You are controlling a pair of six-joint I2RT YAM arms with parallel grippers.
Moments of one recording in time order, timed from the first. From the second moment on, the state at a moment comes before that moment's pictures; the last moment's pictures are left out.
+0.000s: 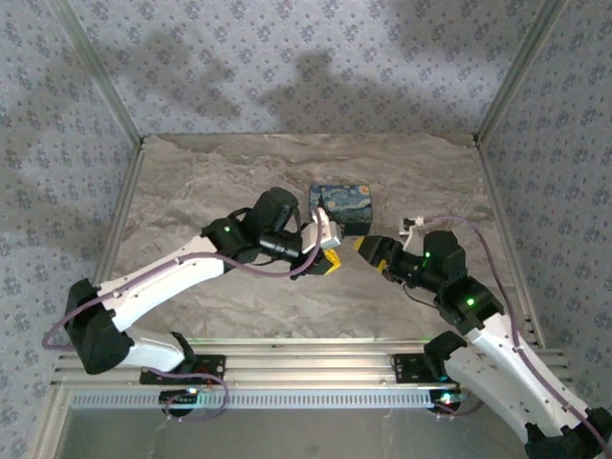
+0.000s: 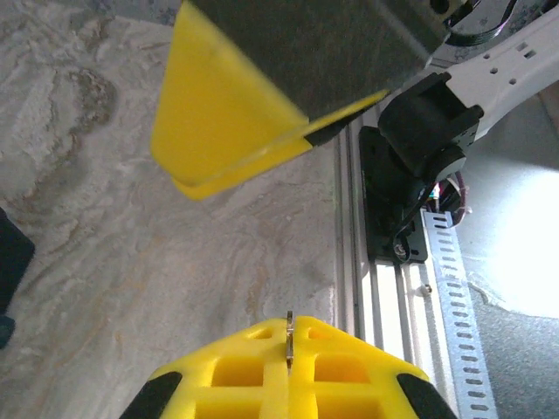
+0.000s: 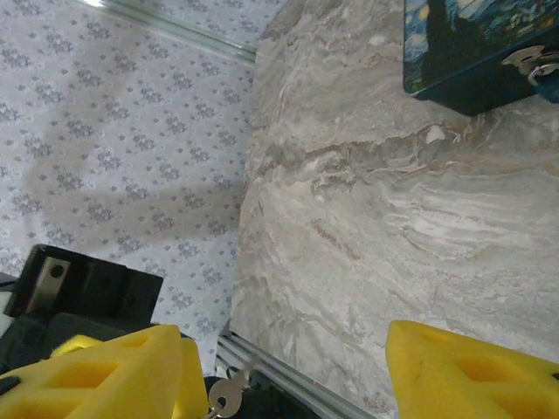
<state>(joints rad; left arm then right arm) -0.92 1.36 1.19 -0.50 0.60 0.23 0.53 0.64 0.62 -0.34 -0.38 1.05</state>
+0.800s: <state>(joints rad) -0.80 1.41 1.45 -0.63 0.24 -0.56 0.75 0.88 0.55 0.02 -0.02 0.43</state>
